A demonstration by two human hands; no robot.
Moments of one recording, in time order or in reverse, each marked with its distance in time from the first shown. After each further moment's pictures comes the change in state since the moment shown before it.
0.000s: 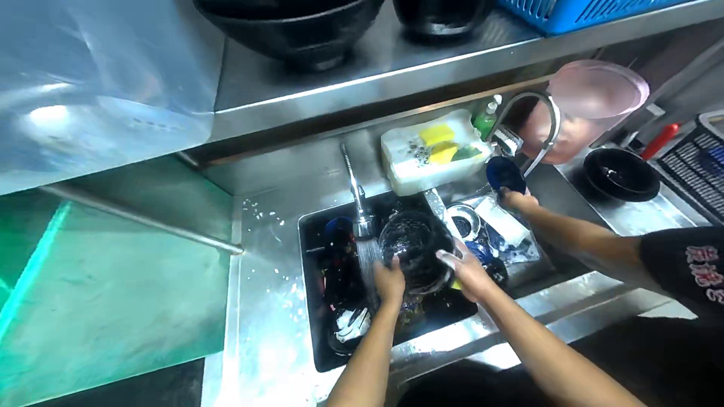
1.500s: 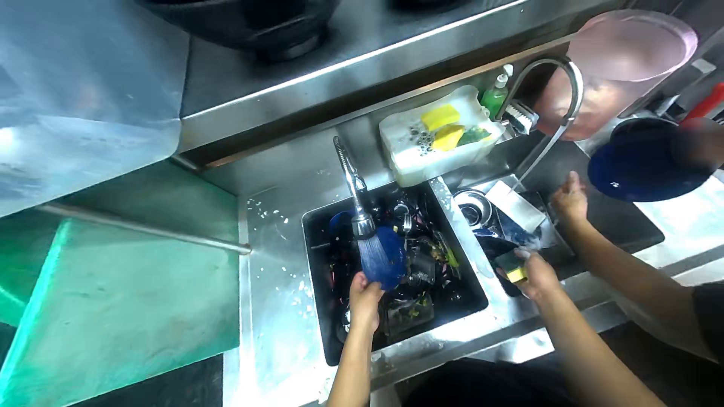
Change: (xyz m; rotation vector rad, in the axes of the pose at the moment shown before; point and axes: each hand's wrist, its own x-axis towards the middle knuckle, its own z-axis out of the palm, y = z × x) left_hand -0.011 -0.033 -0.080 -0.534 -0.143 -0.075; right_hand 0.027 0.058 -0.120 0.383 0.516 0.230
